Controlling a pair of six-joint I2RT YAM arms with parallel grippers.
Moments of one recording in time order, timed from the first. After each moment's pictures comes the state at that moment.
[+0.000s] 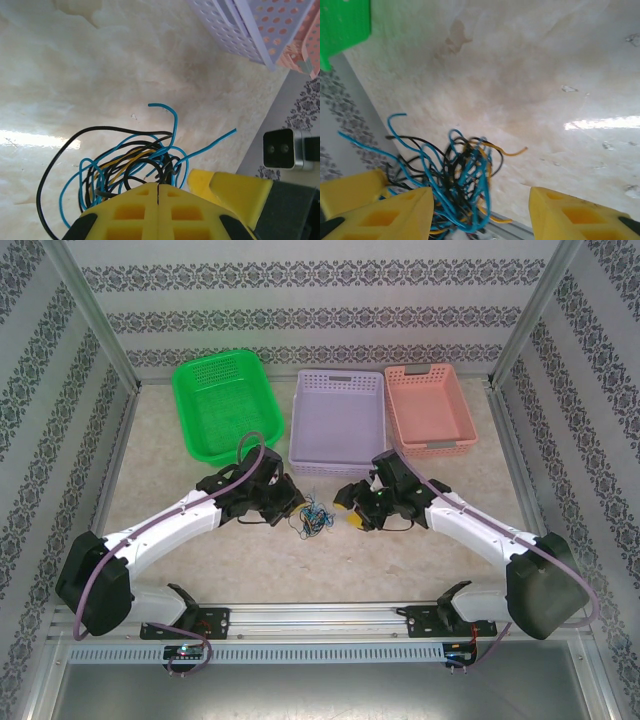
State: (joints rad) left arm -0.63 1.34 0.94 -0.47 0.31 -1.31; right arm 0.55 1.30 0.78 -0.38 -0.53 1.26
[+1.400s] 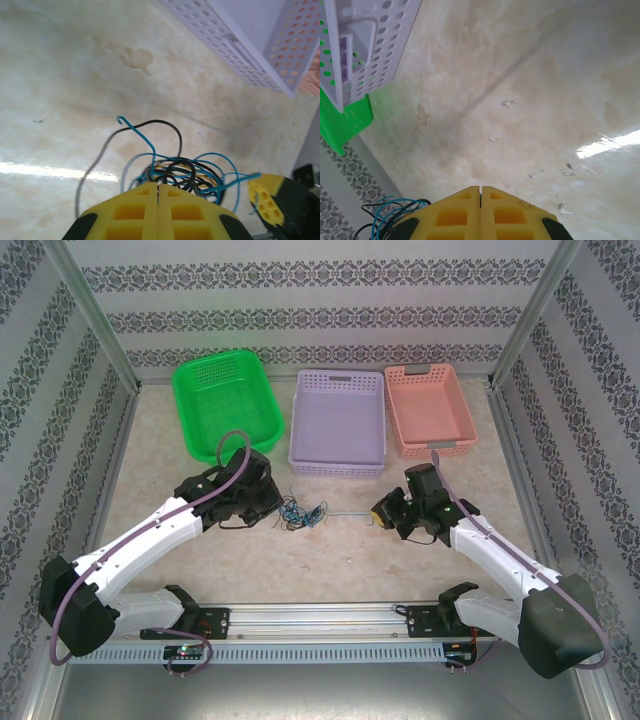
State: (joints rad) left arm -0.64 1.20 0.99 -0.75 0.06 -1.21; right arm 0.37 1.09 0.61 -0.46 -0.40 1.31
